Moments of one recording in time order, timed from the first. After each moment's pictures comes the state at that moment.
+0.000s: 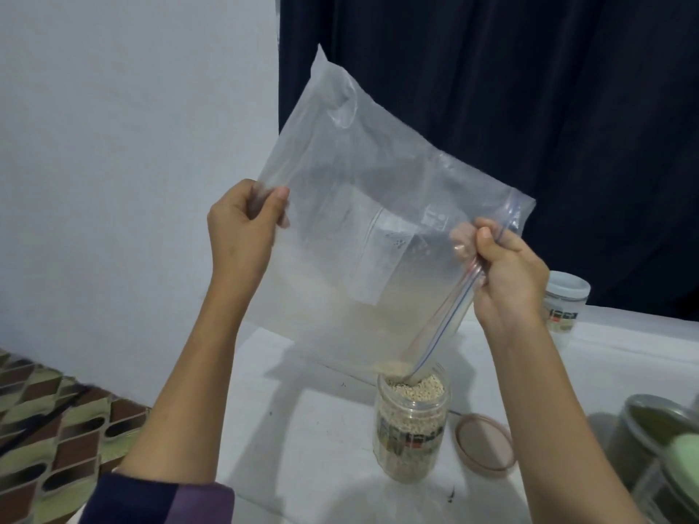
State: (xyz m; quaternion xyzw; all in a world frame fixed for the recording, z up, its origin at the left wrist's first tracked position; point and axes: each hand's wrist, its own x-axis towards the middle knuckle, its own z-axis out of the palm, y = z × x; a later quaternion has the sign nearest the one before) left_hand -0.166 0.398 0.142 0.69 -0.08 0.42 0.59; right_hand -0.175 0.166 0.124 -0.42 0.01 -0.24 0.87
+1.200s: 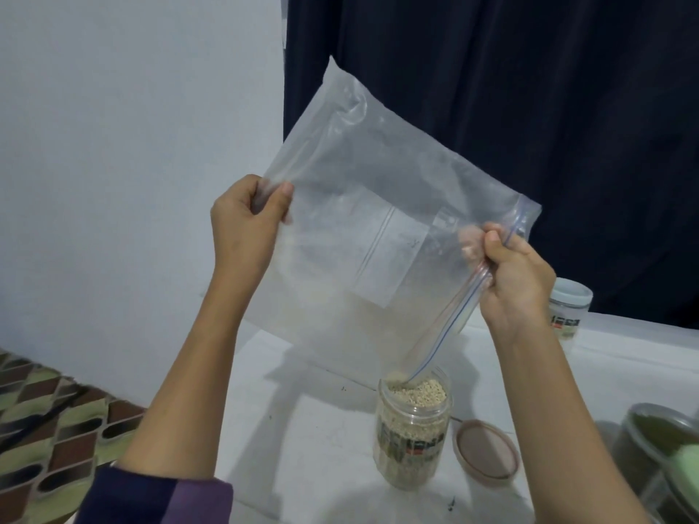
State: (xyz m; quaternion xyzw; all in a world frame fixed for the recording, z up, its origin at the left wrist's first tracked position) left_hand -0.164 0.400 0.148 0.69 -0.08 0.43 0.58; right_hand -0.165 0.161 0.123 -0.42 0.03 -0.24 0.87
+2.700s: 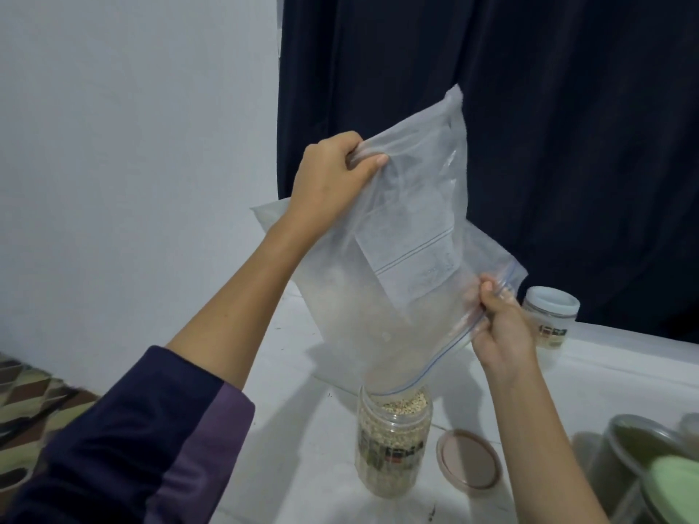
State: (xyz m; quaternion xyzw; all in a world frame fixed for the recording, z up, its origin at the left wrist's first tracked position) left_hand -0.125 0.325 0.202 0.79 -0.21 0.41 0.40; right_hand -0.140 0.117 0.071 -0.32 0.05 -0.20 0.92
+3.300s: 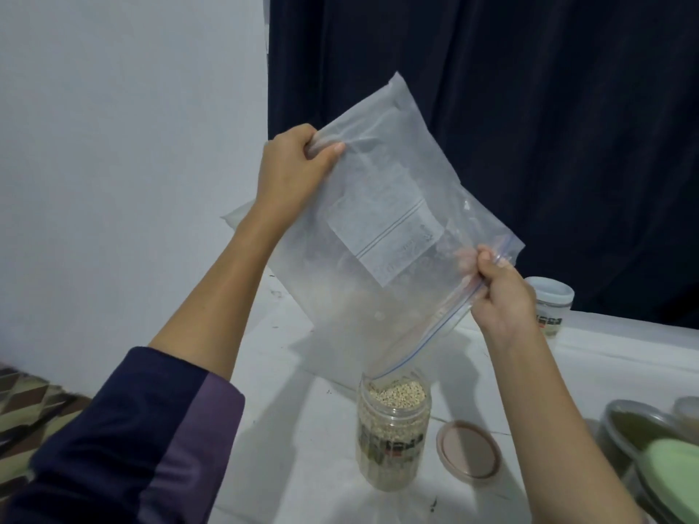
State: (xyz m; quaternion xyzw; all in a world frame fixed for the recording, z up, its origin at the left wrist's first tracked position) left_hand -0.114 0.351 0.202 0.79 -0.16 0.43 0.42; right_hand -0.136 0.121 0.099 -0.35 0.08 -0.19 0.92
